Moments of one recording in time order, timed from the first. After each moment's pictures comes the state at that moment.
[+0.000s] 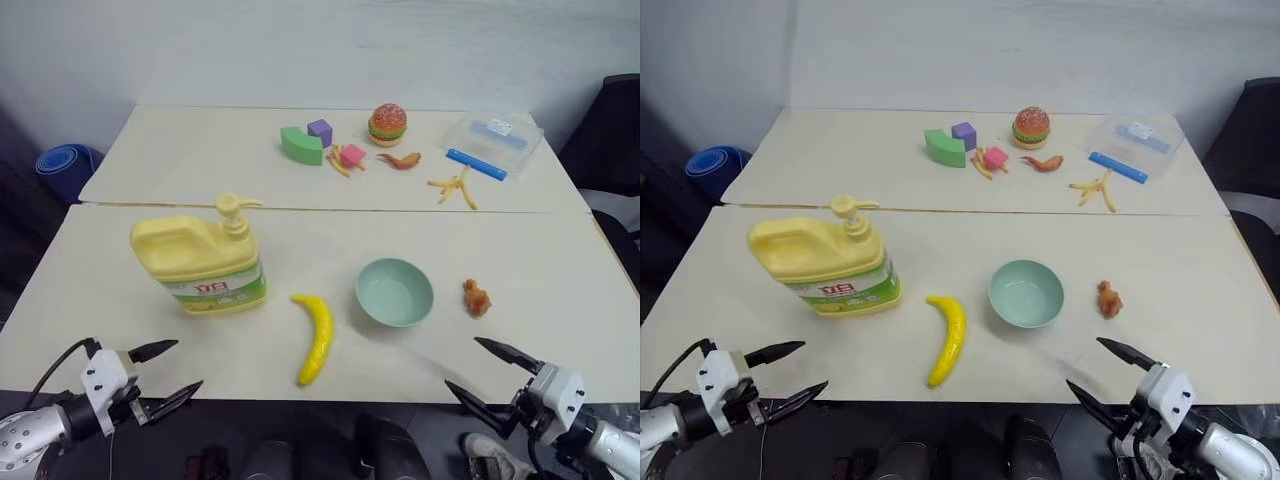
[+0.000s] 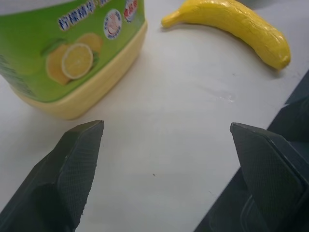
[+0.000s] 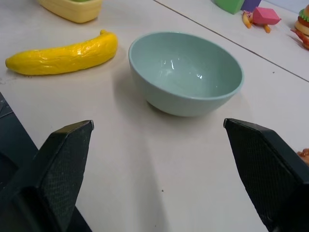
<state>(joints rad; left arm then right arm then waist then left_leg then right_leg) 0.43 0.65 0.39 -0.12 -0.38 -0.12 -0.95 0.49 -0.57 -0.27 -0.21 0.40 -0.30 0.95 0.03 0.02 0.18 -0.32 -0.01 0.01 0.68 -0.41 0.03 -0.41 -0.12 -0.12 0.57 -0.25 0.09</state>
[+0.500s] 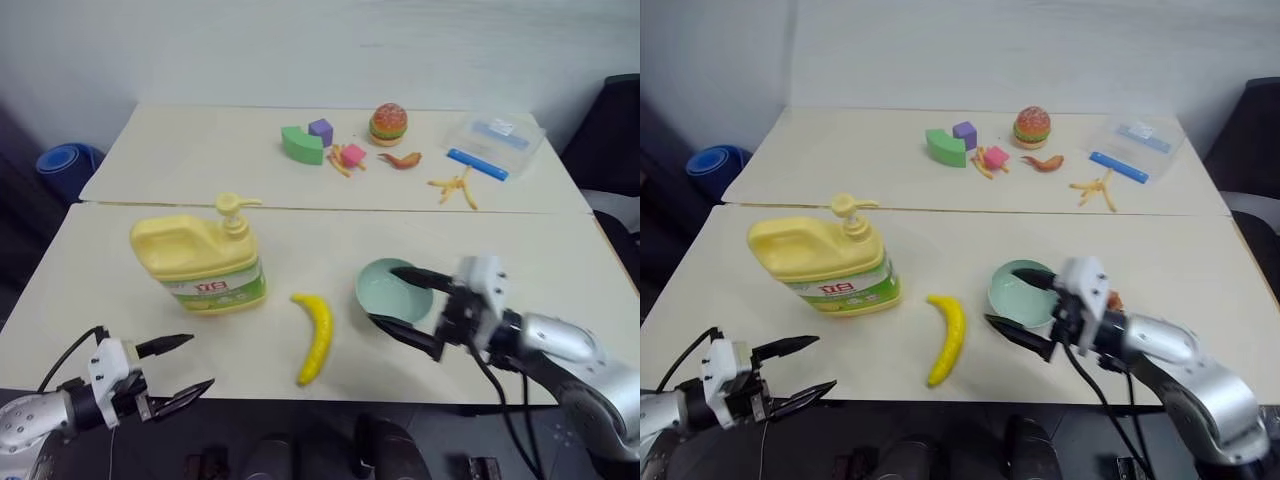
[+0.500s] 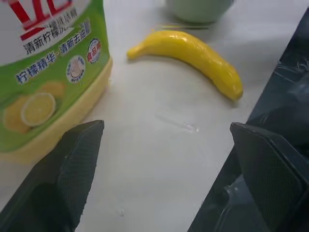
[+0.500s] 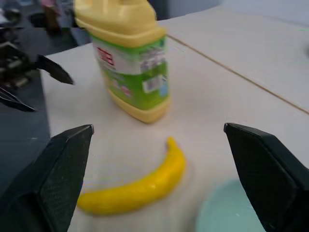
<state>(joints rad) 0.40 0.70 0.37 -0.21 -0.49 -0.01 -1.06 -0.20 -0.70 0.06 -0.63 0.78 0.69 0.60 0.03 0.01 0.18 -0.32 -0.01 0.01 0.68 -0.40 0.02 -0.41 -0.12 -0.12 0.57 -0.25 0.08</state>
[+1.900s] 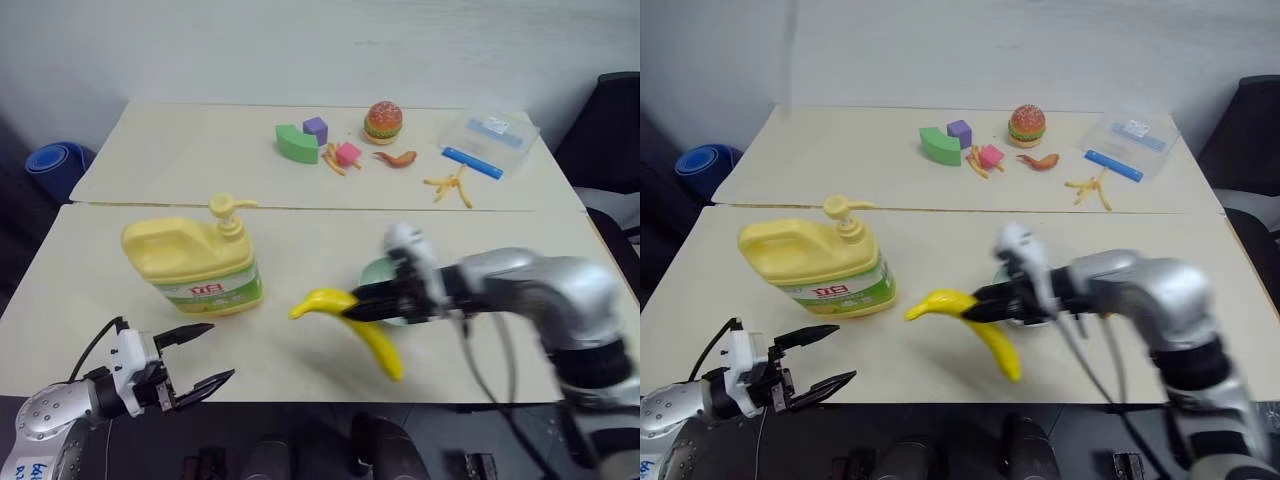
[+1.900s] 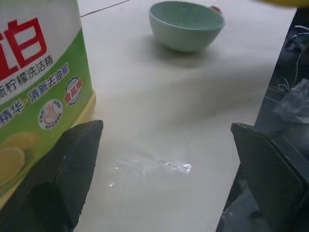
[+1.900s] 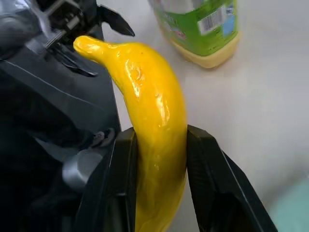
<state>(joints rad) 0.32 0.63 0.30 -0.22 -0.49 0.00 -1.05 -0.61 -0.80 0.02 -0.39 0.80 1.26 0.97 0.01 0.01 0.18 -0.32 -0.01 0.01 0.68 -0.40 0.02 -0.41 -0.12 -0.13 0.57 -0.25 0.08</state>
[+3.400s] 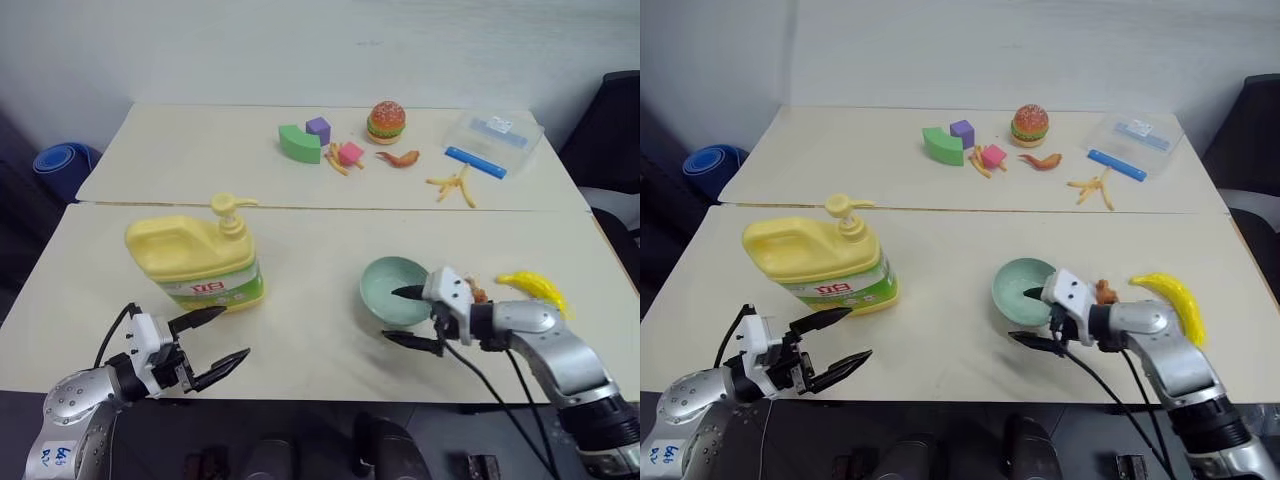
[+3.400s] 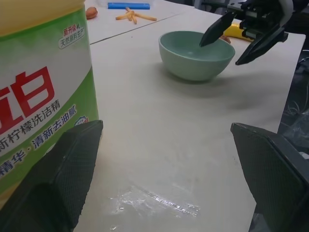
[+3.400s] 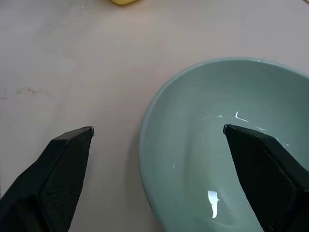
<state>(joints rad) 0.25 0.57 0.25 -0.24 -0.50 0.02 -0.96 -0.23 -0.68 0.18 -0.13 0.25 0.33 0.97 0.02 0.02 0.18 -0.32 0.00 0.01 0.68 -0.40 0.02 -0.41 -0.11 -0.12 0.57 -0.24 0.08</state>
